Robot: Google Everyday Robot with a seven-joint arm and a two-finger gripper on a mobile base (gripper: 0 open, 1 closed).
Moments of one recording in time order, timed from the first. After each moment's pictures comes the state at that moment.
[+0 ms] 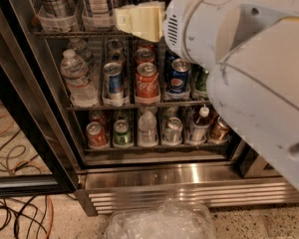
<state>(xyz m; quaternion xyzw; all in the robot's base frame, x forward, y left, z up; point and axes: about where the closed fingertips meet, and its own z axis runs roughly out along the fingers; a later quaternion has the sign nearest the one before) 0.520 -0.037 1.088 -0.12 0.75 0.09 0.64</state>
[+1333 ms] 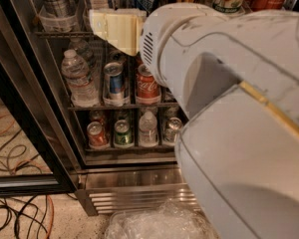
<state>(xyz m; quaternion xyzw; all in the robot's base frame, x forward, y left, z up) 0.477 -0.010 1.093 -0.07 0.73 0.11 0.67</state>
